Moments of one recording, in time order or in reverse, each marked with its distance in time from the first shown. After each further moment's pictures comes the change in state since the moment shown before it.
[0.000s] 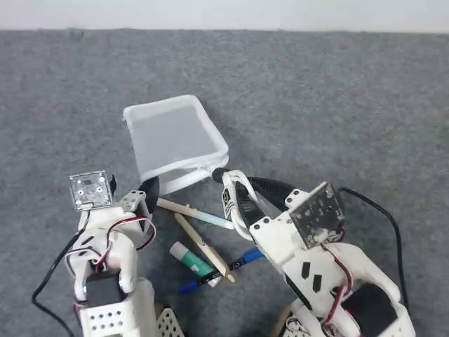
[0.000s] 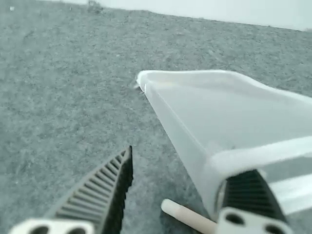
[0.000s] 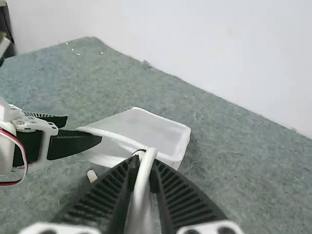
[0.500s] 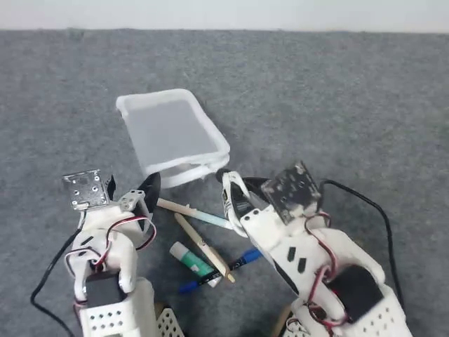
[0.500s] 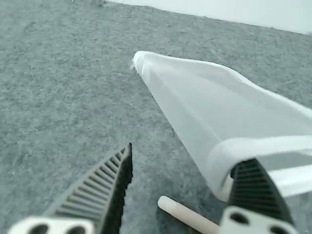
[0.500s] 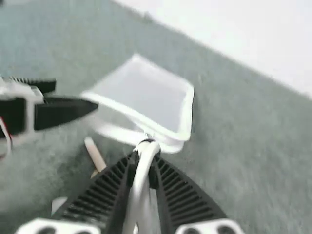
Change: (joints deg) left arm -0.4 0.0 0.0 0.0 2.5; right arm 0.2 8.8 0.0 0.0 0.0
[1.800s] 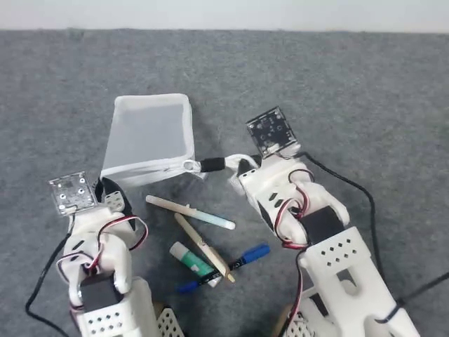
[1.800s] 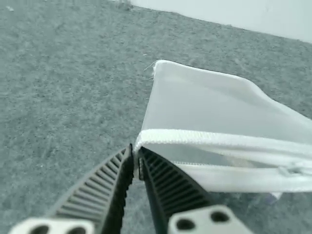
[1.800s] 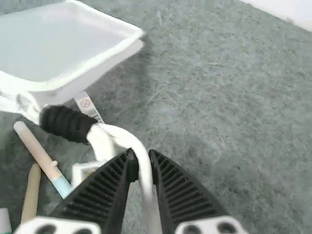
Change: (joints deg) left arm -5.6 0.0 -2.3 1.9 0.3; right arm 12.0 29.1 -0.1 -15.7 0.5
